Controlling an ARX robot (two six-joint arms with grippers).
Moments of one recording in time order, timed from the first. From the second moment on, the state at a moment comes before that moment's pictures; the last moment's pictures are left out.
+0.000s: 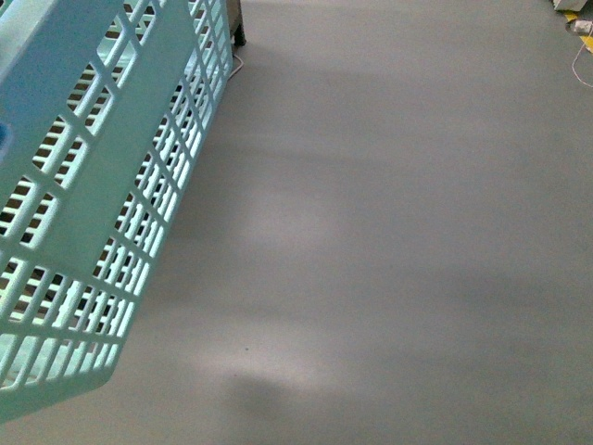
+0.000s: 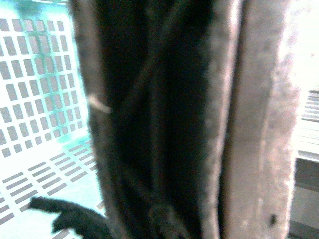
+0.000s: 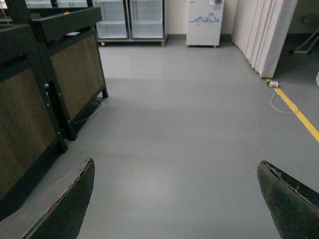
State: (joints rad) left arm -0.04 1.07 0.81 -0.07 0.16 -1.49; right arm 0.00 0.00 0.02 0.00 0.00 0.00
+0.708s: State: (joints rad) left arm -0.04 1.07 0.81 -0.07 0.16 -1.49; right arm 0.00 0.00 0.02 0.00 0.00 0.00
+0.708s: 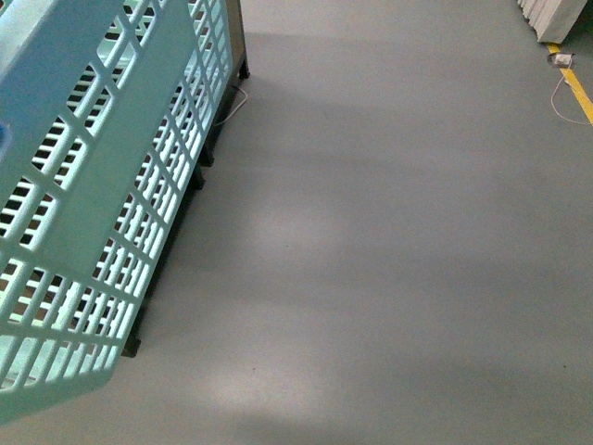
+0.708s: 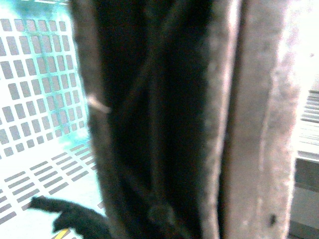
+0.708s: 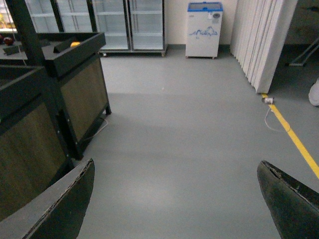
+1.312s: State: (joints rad) left arm -0.04 1.07 0.81 -0.07 0.16 -1.49; right arm 0.00 0.00 0.02 0.00 0.00 0.00
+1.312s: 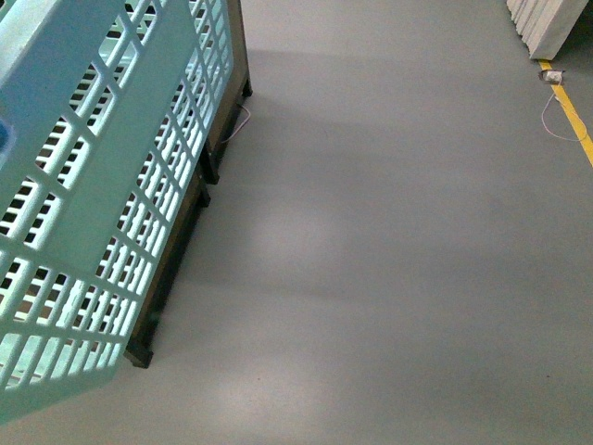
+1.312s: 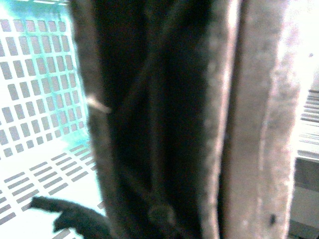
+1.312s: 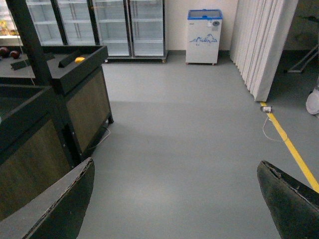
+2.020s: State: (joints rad) left arm -0.04 1.07 0.81 -0.07 0.16 -1.49; right arm 0.00 0.00 0.02 0.00 0.00 0.00
